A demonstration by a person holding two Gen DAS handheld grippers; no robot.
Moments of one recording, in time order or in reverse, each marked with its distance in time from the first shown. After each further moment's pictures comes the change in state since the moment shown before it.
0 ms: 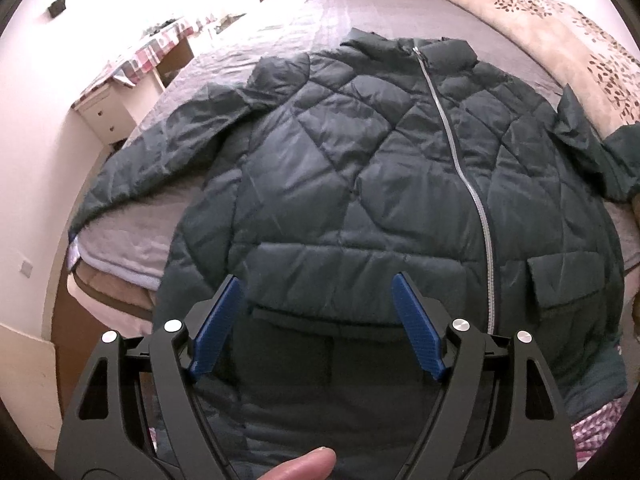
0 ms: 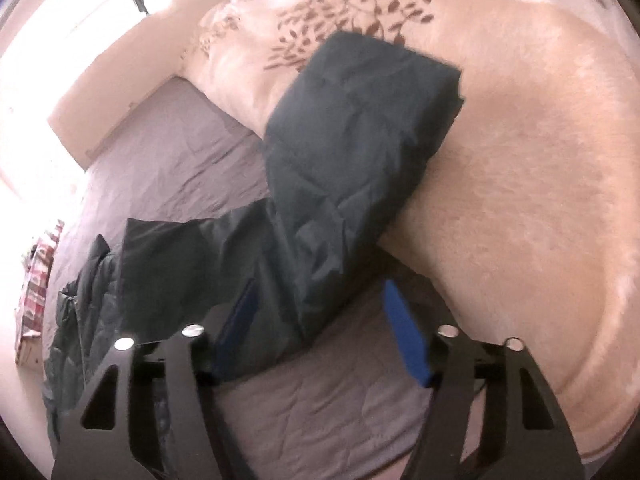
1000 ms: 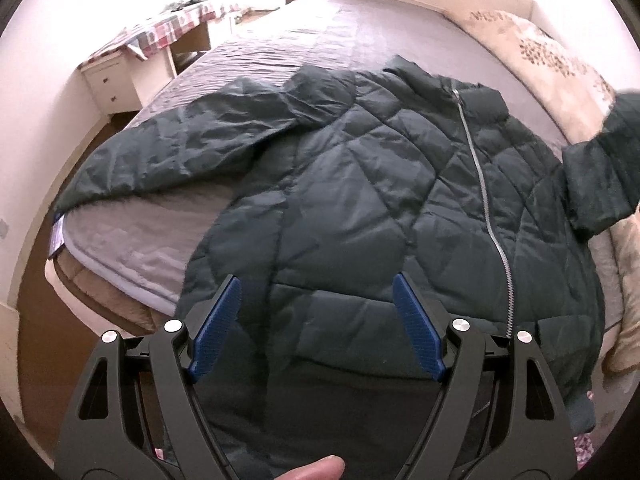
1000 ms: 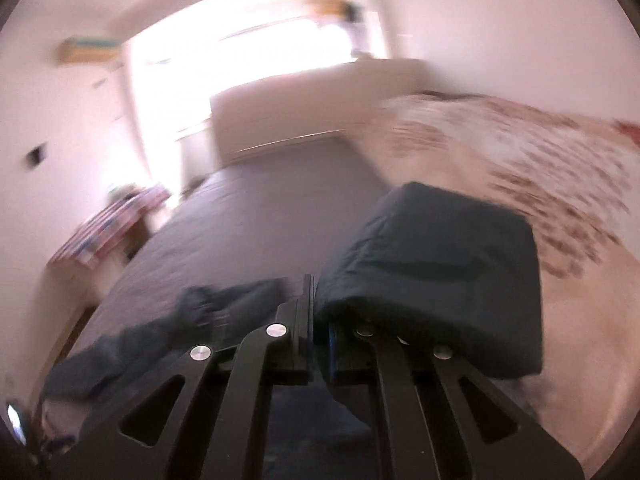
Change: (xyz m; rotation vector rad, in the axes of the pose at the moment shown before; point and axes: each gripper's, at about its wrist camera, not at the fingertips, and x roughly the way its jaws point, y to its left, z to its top) left arm 0.023 0.062 0.018 -0.179 -0.029 -0.092; right arm -0.140 0.230 -0.002 -0.530 -0.299 0.369
